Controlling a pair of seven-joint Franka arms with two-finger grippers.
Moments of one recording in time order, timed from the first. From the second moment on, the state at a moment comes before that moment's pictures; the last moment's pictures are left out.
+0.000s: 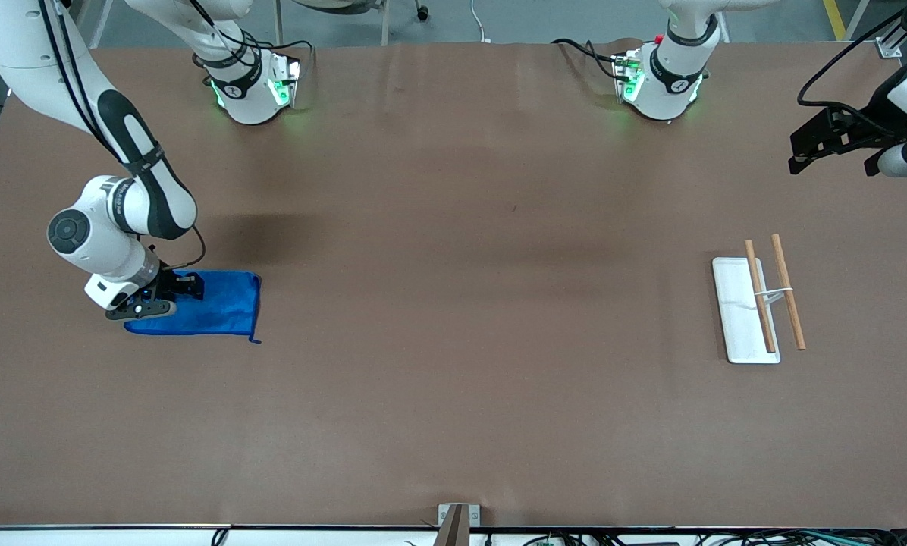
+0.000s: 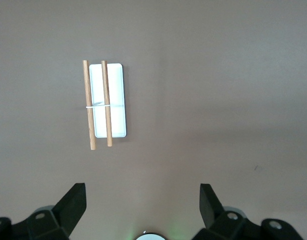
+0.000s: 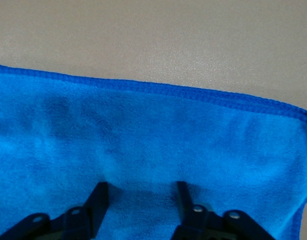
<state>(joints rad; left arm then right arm) 0.04 -0.01 -0.15 -1.45 0.01 1.42 -0.06 -0.10 0.43 -0.05 -2.25 0.01 2.69 -0.30</state>
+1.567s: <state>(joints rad) 0.04 -0.01 -0.15 -1.45 0.01 1.42 -0.02 0.04 0.23 0.03 -1.79 0.45 1.81 -0.24</state>
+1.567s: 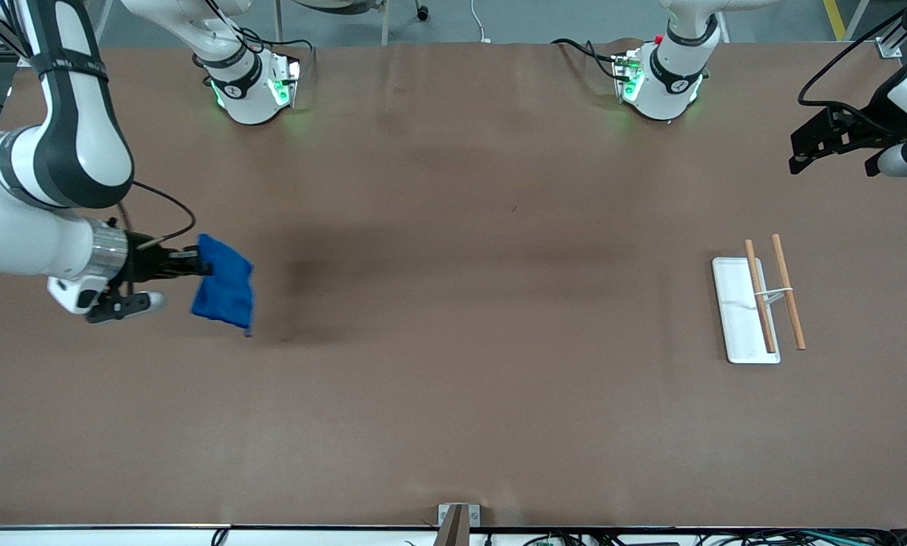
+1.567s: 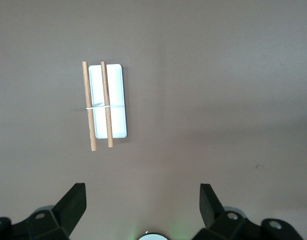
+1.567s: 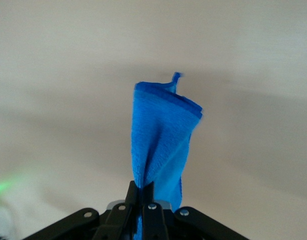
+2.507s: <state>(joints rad) 0.09 0.15 -0.14 -1.58 -0.56 1.47 0.03 0.13 0.29 0.40 -1.79 1.37 2.12 -0.27</state>
